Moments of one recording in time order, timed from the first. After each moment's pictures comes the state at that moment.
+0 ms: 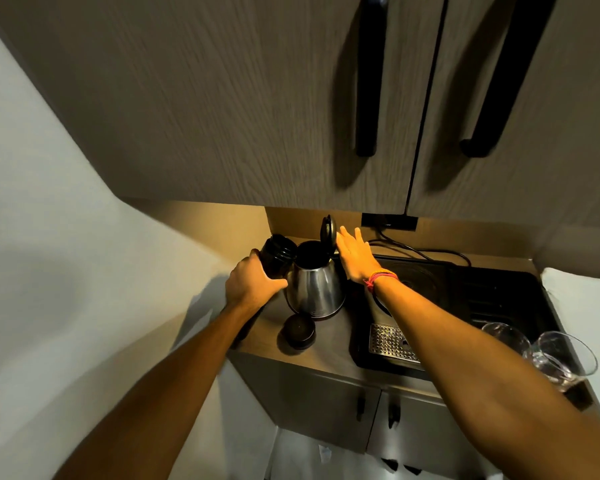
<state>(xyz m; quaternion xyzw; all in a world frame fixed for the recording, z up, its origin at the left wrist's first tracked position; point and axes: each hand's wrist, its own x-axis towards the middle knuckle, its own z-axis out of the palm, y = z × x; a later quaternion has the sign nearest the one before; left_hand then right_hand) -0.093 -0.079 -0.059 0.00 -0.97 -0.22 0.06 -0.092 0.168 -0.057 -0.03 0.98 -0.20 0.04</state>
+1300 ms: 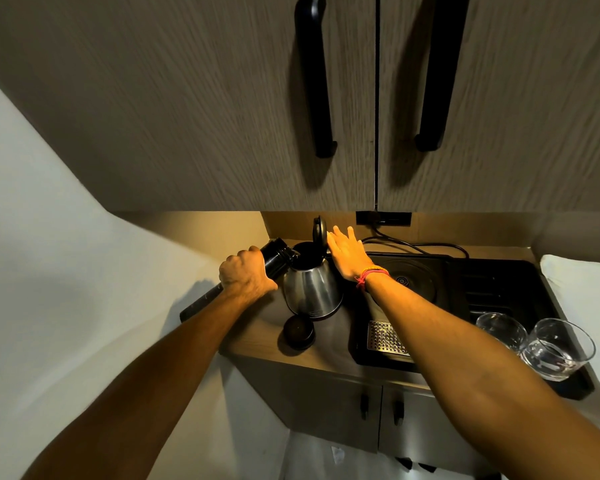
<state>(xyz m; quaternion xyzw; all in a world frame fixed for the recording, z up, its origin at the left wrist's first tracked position) -0.095 -0.060 -0.014 -0.04 -0.99 0.11 0.04 -0.095 0.172 -0.064 -0.05 0.98 -0.18 0.01</state>
